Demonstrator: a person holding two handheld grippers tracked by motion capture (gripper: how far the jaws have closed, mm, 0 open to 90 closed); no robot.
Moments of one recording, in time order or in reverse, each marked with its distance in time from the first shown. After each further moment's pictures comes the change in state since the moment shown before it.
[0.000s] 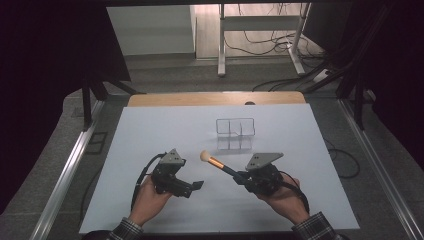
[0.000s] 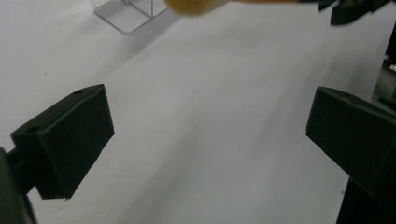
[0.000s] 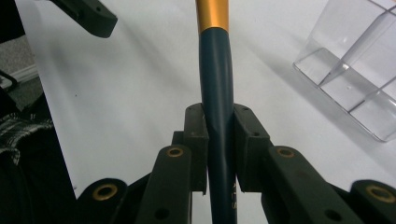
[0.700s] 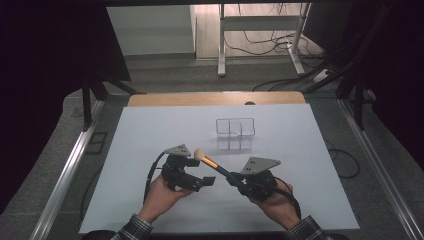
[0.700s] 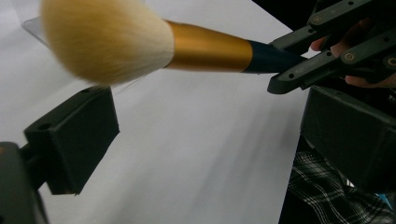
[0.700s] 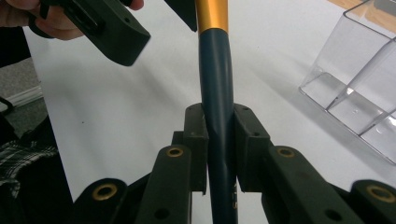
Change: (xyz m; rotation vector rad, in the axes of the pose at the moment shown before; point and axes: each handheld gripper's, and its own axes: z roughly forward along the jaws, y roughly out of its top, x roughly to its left) left arm -0.006 0.020 0.015 -0.040 -0.198 -0.080; right arm 0.018 0.000 0.008 -0.097 -0.024 0.001
